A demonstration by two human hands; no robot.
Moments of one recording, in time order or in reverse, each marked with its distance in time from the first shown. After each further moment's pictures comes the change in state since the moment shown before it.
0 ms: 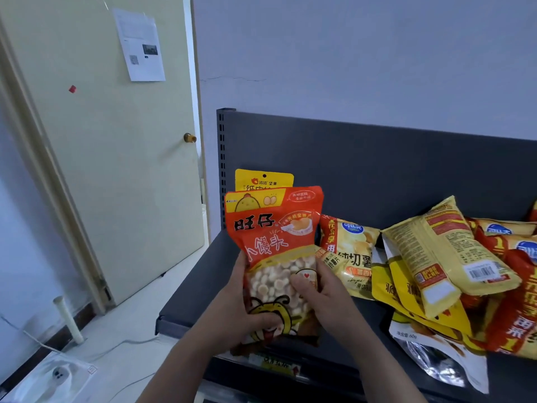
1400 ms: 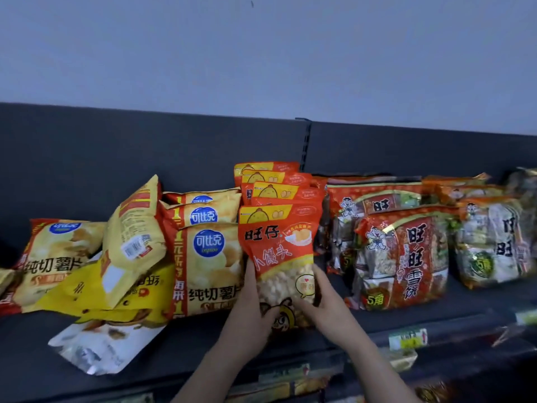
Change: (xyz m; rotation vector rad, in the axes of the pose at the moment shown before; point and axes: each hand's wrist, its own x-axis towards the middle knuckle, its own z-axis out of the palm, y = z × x) left_hand 0.051 0.189 0.515 0.060 -0.251 0.175; right_hand -0.239 0.066 -0.481 -0.318 0.384 0.211
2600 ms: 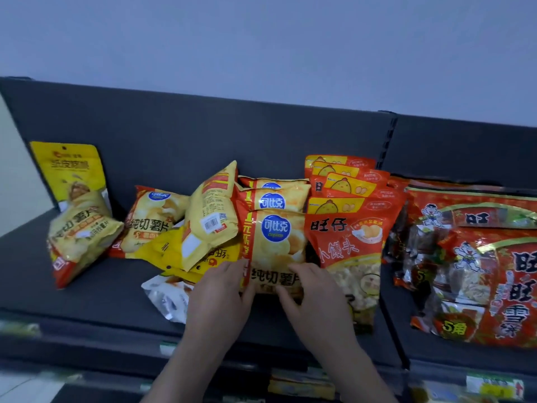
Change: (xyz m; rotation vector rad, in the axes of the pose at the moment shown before) left_hand -0.051 -0.026 -0.089 0.760 0.552 -0.007; right_hand -0.007 -0.072 0.095 -0.627 0.201 -0.494
